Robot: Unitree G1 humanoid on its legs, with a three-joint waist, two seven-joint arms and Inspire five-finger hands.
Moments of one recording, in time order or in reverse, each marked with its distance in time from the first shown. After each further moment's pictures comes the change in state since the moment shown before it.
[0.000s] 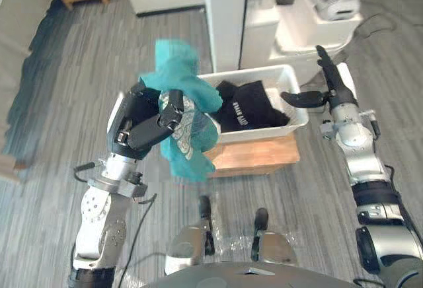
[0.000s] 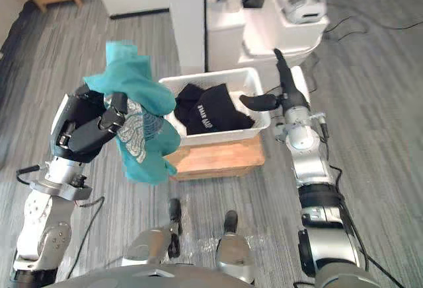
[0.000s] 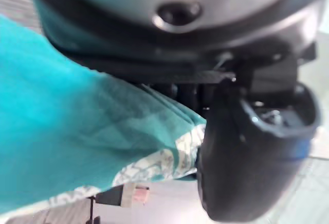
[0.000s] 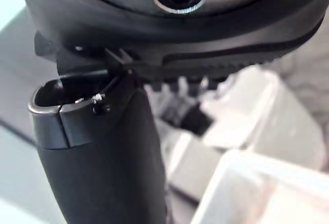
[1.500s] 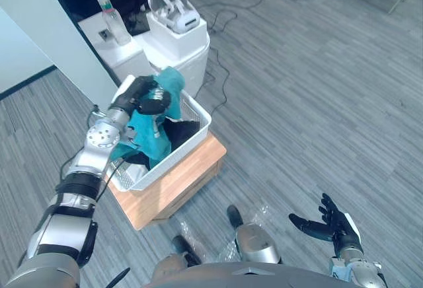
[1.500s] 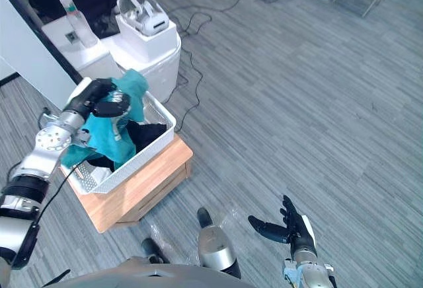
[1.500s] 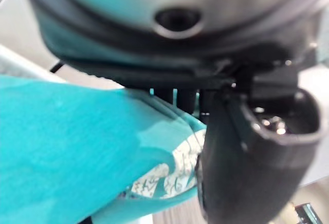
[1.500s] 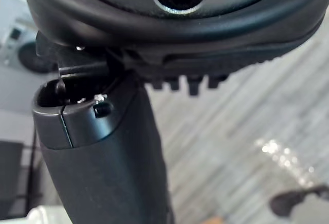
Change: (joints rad) left arm -0.636 0.242 -0.215 0.978 0.555 0.030 0.158; right arm 0.768 0.278 -0.145 0.109 0.247 -0.155 0.193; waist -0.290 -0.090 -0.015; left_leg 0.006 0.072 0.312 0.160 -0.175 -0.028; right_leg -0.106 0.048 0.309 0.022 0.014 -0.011
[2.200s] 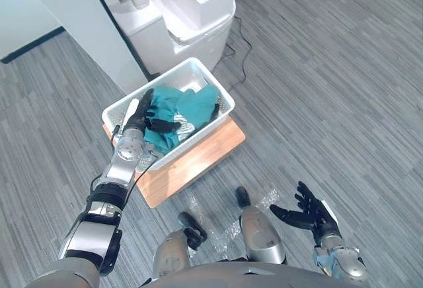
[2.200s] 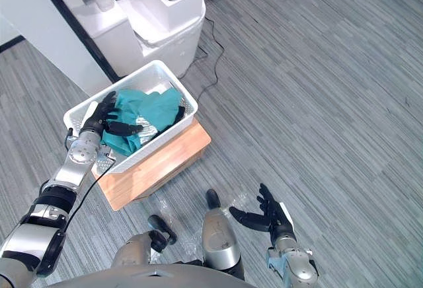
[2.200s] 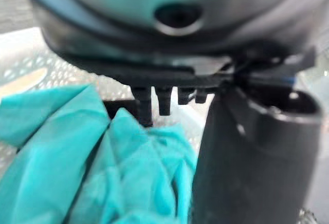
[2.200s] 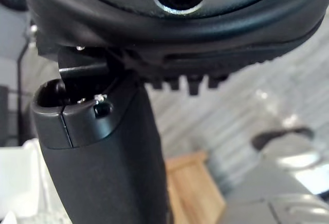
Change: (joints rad) left arm 0.058 -0.137 0.088 0.010 0.114 0.168 0.308; right arm 0.016 0.007 0.113 -0.048 0.031 0.024 0.071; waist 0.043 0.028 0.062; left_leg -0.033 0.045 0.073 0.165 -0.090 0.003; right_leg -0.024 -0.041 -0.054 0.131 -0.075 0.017
